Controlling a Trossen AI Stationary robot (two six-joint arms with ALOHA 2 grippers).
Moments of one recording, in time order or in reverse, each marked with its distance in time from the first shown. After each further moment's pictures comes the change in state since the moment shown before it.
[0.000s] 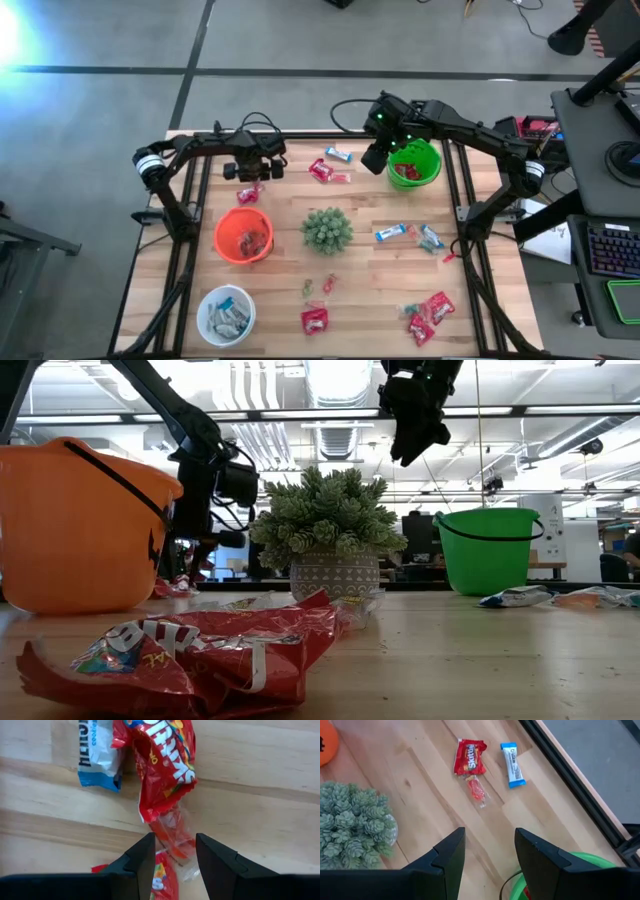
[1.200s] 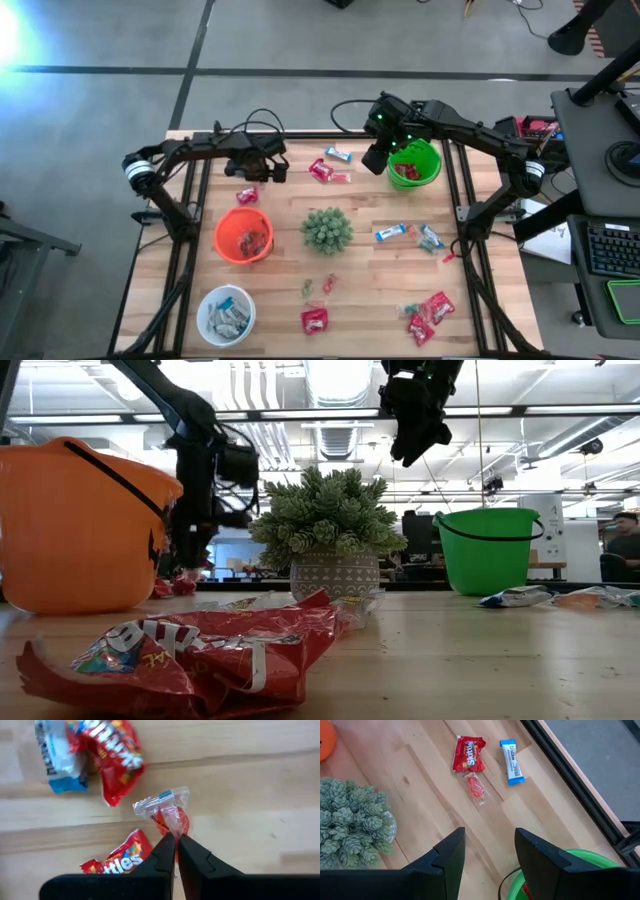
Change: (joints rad) left arm -0.045 -0.095 0.001 0.015 0.053 0.182; right arm 0.000 -0.001 0.000 -0.013 0.003 -0.005
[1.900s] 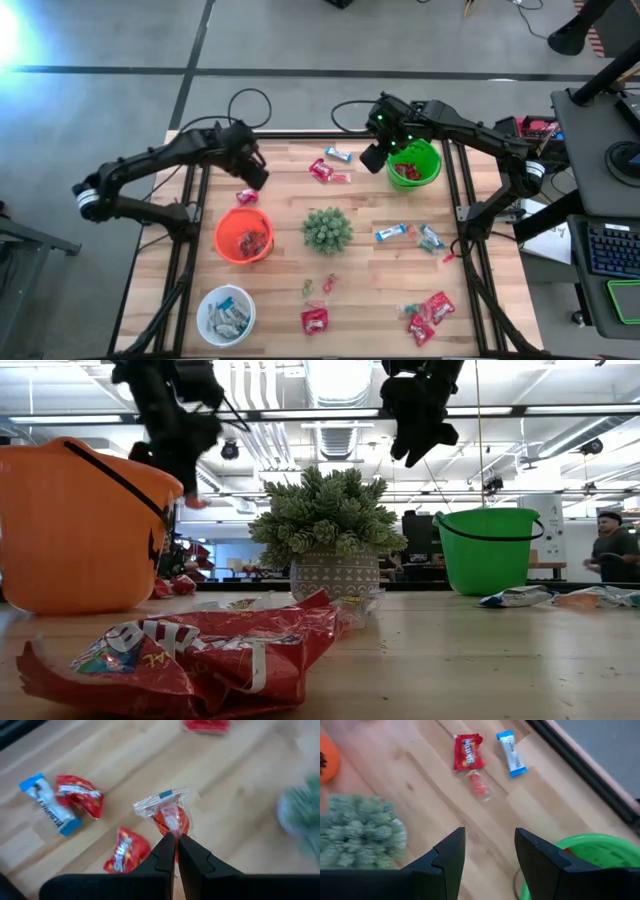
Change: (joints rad) left arm -0.036 -0.440 0.001 -0.097 0.129 0.538; right arm 0.002 0.000 0.000 -0.014 -0.020 0.153
